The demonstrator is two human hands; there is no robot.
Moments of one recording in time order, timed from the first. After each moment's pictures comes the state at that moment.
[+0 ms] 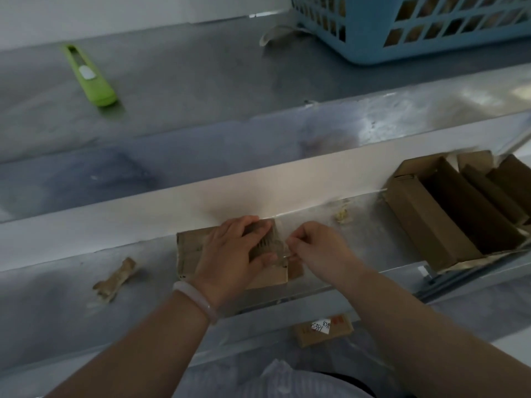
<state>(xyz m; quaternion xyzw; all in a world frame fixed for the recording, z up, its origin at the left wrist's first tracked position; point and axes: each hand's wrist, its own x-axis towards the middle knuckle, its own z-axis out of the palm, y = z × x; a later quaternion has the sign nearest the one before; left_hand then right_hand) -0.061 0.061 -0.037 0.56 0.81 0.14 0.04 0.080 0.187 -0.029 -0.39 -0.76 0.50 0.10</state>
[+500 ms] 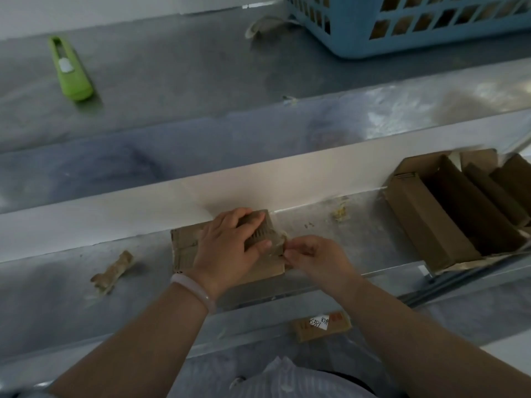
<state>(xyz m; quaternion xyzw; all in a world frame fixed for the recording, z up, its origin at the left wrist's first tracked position) -0.060 0.070 -0.040 0.53 0.84 0.14 0.03 0.102 0.184 -0.055 -0.38 -0.69 0.60 0.12</state>
